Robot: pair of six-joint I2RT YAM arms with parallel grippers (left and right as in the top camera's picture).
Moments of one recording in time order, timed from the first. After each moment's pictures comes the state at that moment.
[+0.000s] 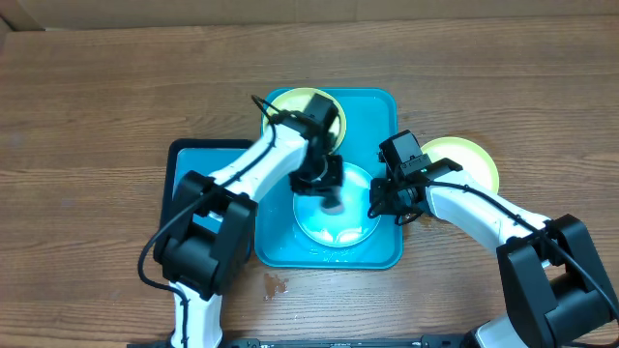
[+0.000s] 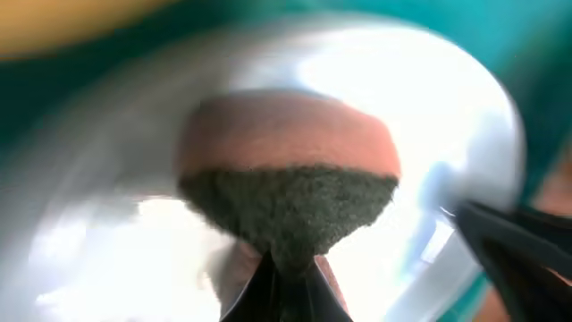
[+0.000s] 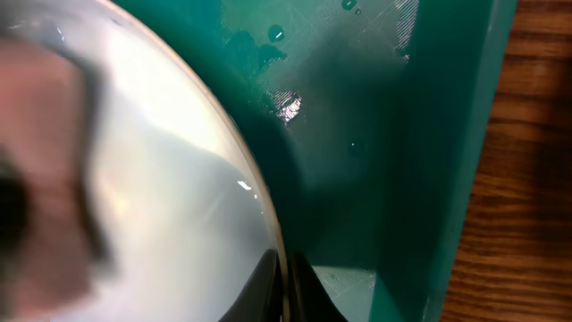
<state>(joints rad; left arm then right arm) -0.53 2.06 1.44 -0.87 0.37 -0.49 0.42 1.71 0.93 -0.54 -0.14 0.42</state>
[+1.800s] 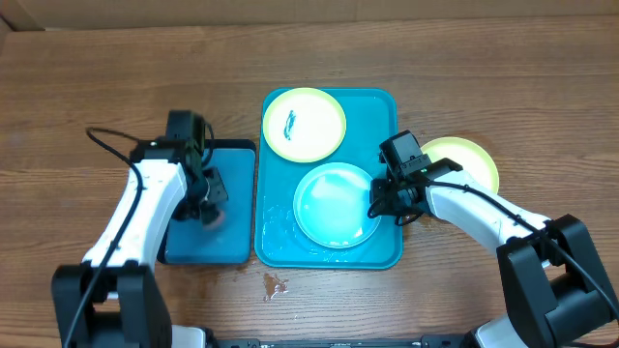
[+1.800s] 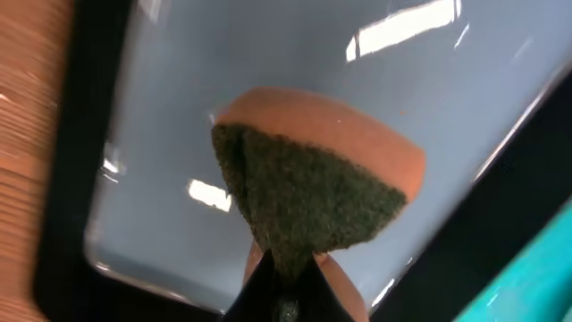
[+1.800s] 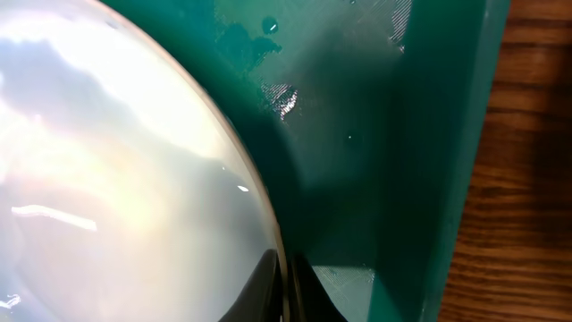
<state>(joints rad) -0.02 1.61 1.07 -1.00 -0.05 -0.41 0.42 1.71 0.94 -0.57 -0.14 0.44</state>
